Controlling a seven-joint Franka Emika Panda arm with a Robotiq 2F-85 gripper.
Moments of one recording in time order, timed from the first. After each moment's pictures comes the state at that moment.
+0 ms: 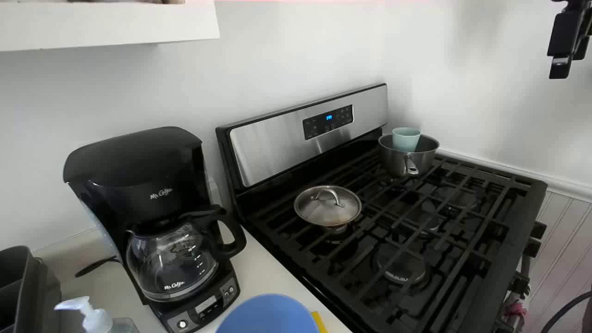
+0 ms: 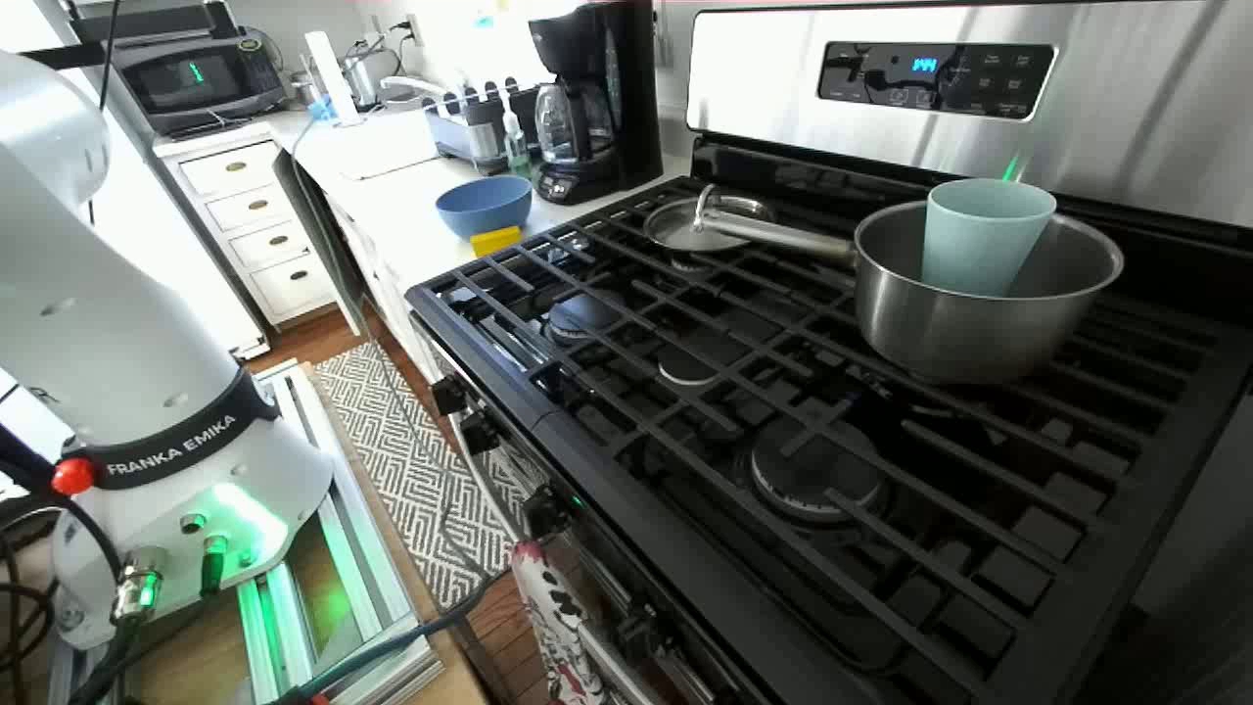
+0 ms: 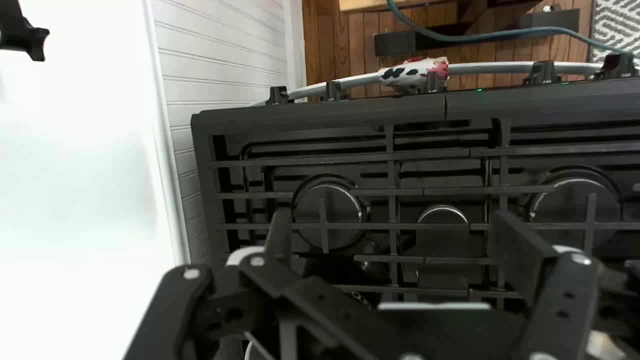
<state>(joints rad) -0.23 -0.63 -0.17 -2.30 -0.37 1.63 -0.21</state>
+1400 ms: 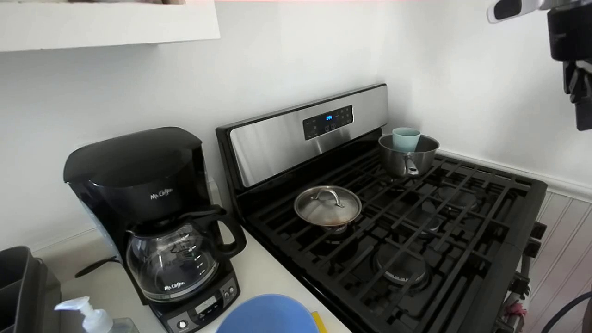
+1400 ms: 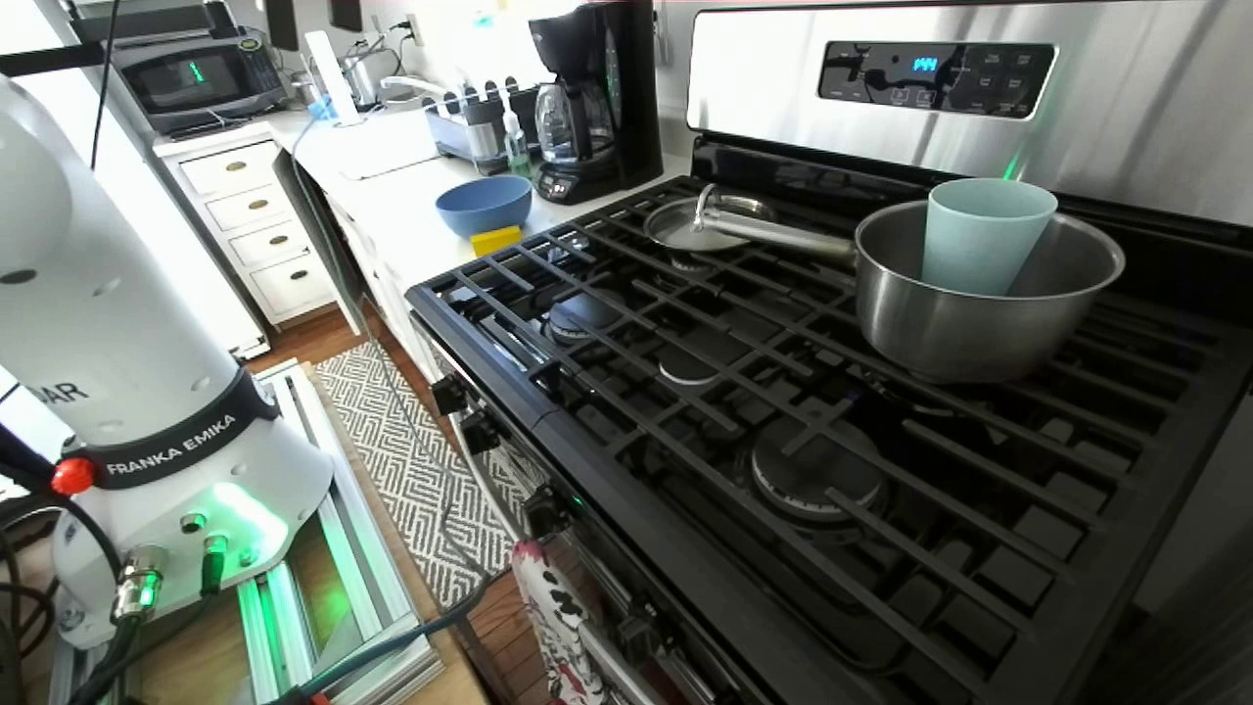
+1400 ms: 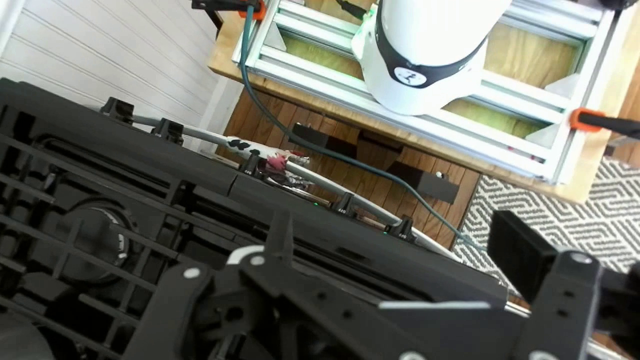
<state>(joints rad) 0.12 -0.75 0.09 -2.49 -0.13 1.36 -0.16</state>
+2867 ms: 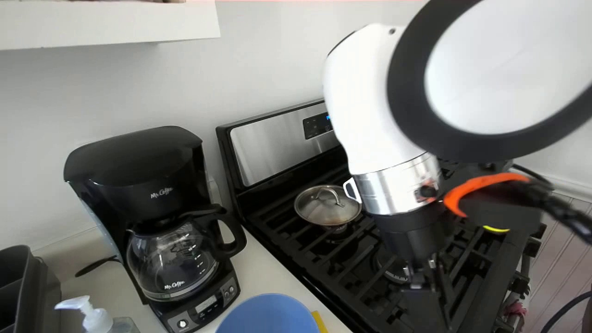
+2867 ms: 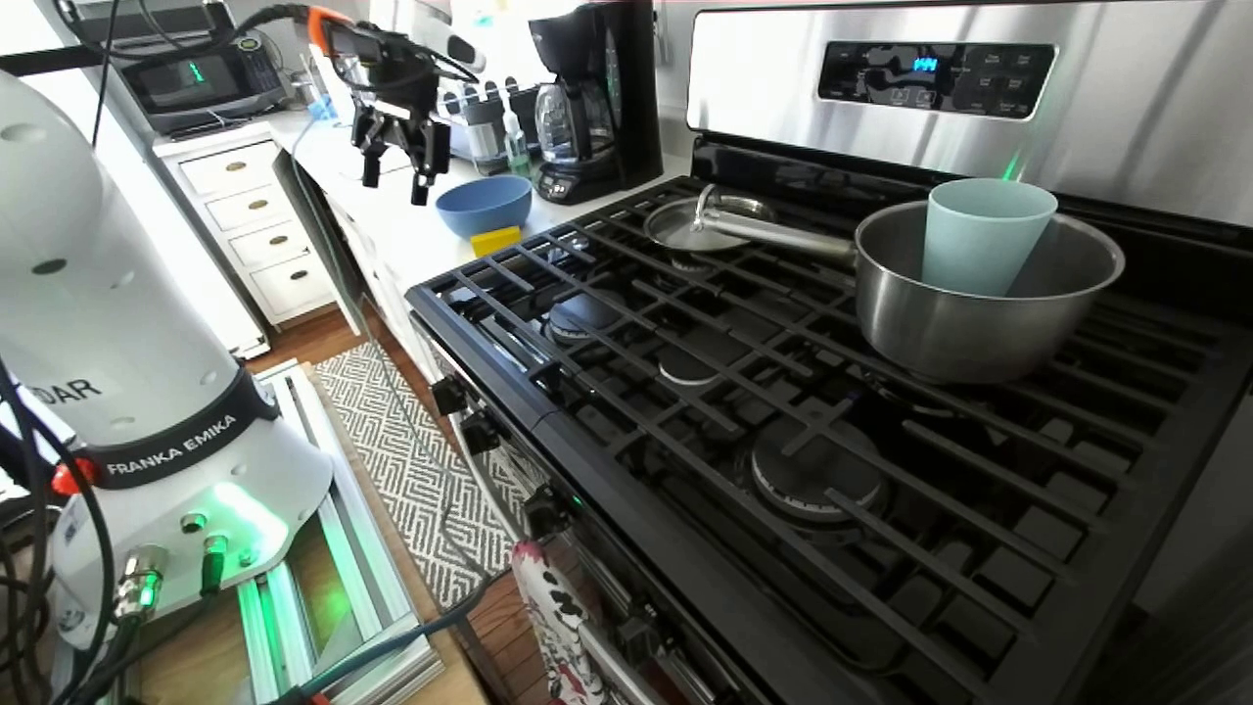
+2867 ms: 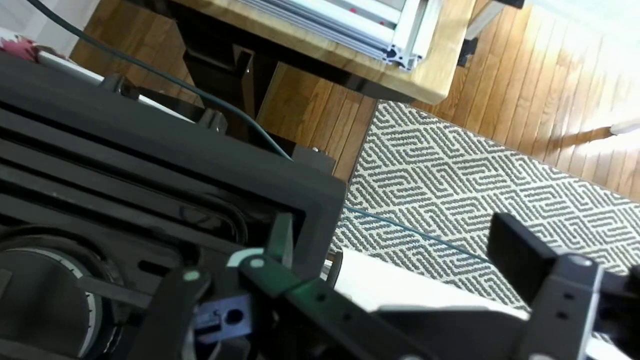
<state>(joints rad) 0.25 -0.10 0.24 -2.44 0.23 1.89 0.01</state>
